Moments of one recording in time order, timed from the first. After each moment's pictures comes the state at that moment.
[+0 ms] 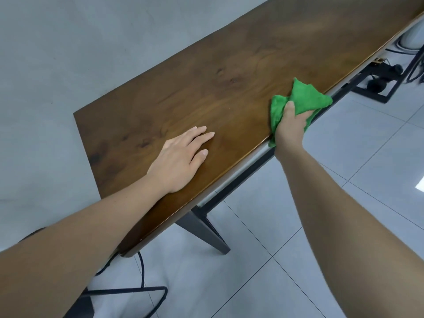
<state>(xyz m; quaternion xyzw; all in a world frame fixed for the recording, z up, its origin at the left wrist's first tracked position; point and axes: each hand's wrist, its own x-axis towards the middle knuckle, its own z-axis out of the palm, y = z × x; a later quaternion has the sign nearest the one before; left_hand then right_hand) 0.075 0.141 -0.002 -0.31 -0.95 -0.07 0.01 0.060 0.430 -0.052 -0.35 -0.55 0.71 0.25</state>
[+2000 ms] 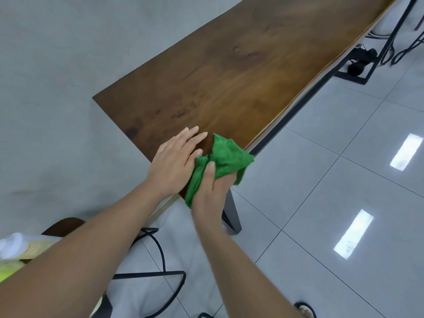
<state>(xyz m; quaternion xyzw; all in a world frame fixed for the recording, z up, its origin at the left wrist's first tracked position) 0.135 -0.006 -0.014 -0.32 -0.94 -0.11 0.02 0.235 0.059 -0.065 -0.28 -0.53 0.75 0.30</state>
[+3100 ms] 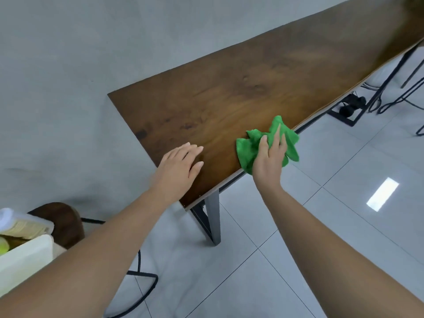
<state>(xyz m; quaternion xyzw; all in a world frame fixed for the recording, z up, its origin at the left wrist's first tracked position) 0.157 -0.004 -0.014 -0.26 -0.95 -0.12 0.07 0.199 0.242 -0.013 -0.25 -0.74 0.57 0.23</state>
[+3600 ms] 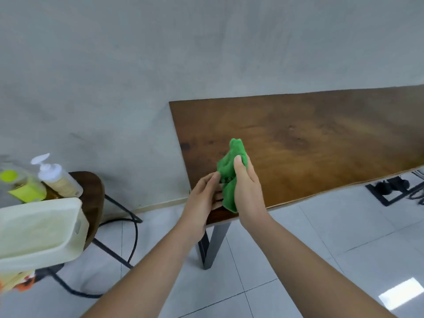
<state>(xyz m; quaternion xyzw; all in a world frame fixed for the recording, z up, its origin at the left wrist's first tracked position) 0.233 0.036 0.057 0.17 -0.52 -0.83 -0.08 0.210 0.146 0.094 -0.05 -0.70 0.71 -0.03</state>
